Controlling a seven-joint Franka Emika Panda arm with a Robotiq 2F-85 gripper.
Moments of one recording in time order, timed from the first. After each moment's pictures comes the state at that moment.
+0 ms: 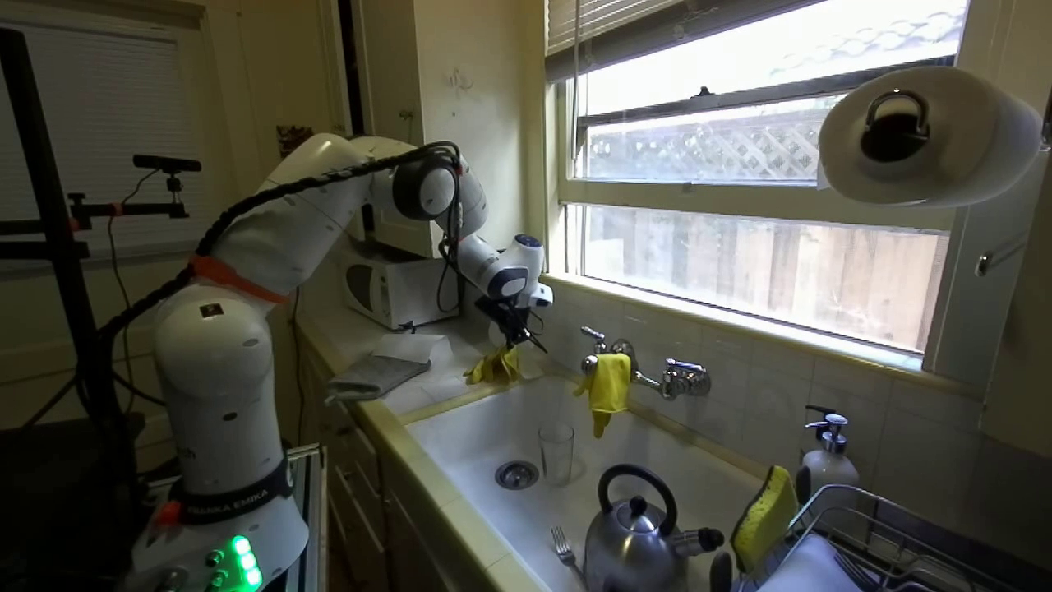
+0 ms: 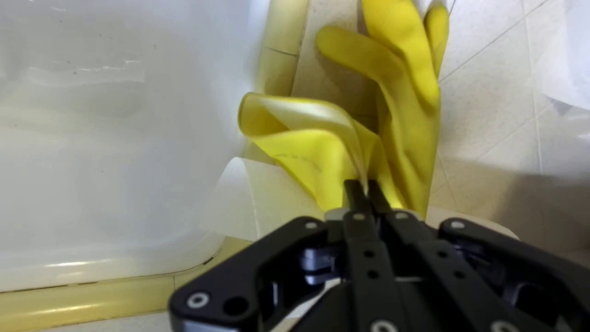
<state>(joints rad) 0.28 0.70 0.35 -1.73 0.23 2.62 -0.10</state>
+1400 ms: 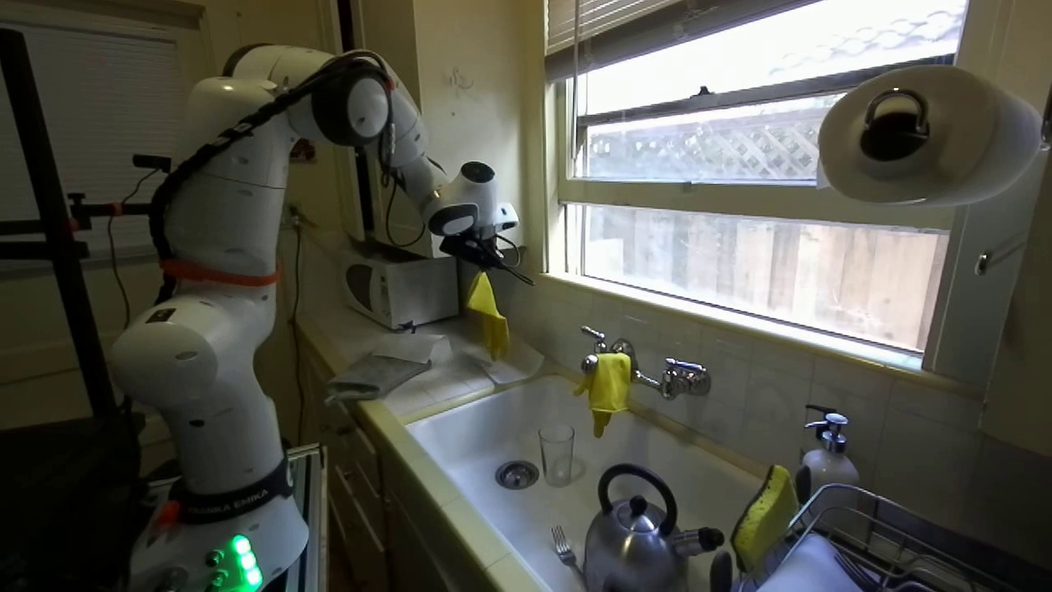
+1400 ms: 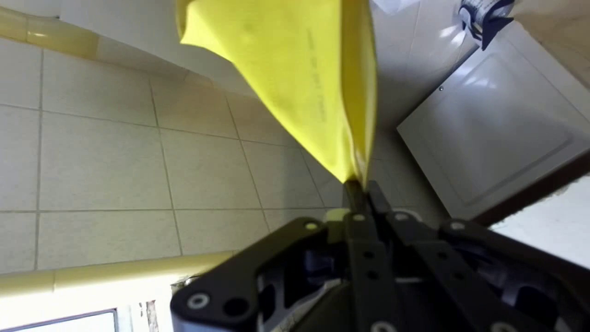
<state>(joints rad) -0.16 0.26 0.93 -2.08 0.60 2.87 -0.61</state>
